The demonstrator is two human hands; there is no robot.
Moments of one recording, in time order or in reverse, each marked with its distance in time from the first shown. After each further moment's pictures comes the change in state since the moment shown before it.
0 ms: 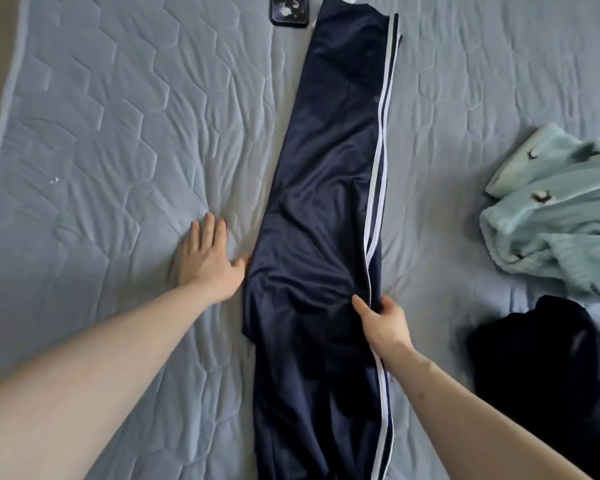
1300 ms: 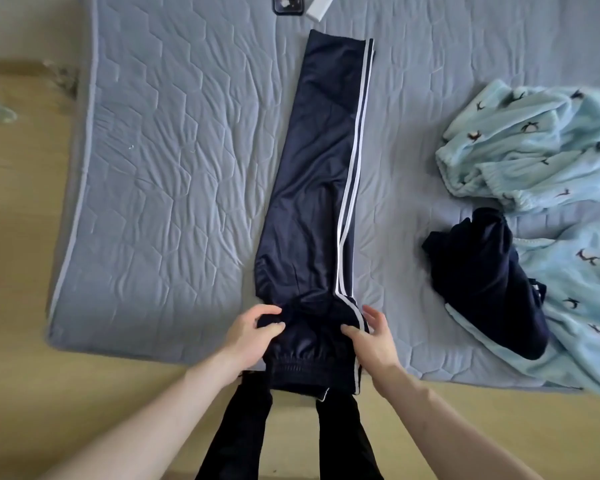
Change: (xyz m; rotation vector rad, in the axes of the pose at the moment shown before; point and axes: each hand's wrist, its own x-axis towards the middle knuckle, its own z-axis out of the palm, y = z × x) left_hand -0.340 0.002 -0.030 -0.881 -0.493 -0.279; right_hand -0.264 0.068 -0.051 0.179 -0.144 0.251
